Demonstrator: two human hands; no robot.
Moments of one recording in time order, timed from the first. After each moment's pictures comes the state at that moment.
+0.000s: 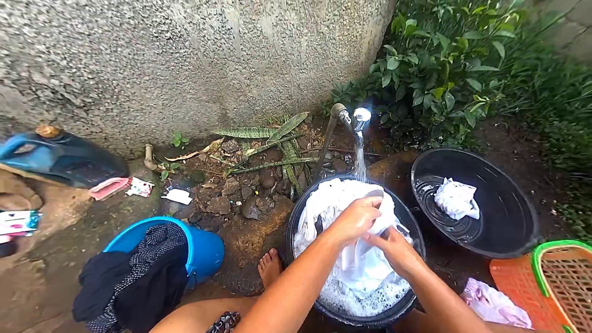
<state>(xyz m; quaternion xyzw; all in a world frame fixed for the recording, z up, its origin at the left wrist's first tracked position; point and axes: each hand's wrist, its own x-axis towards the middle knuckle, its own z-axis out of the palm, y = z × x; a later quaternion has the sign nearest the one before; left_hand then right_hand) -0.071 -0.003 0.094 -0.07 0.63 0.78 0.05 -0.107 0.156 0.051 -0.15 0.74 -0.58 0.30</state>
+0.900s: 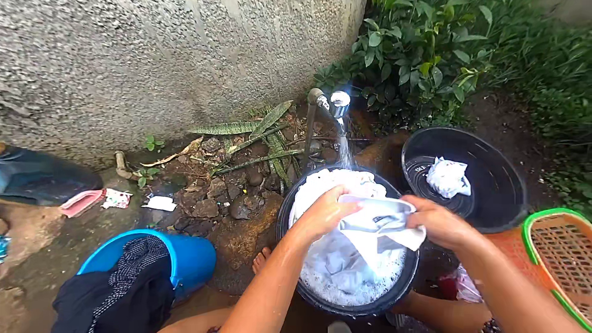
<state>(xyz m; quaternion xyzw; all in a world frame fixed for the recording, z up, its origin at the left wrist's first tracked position) -0.060 -0.030 0.091 -0.13 0.70 0.69 0.09 -0.174 0.214 0.098 -0.18 0.82 -0.43 0.34</state>
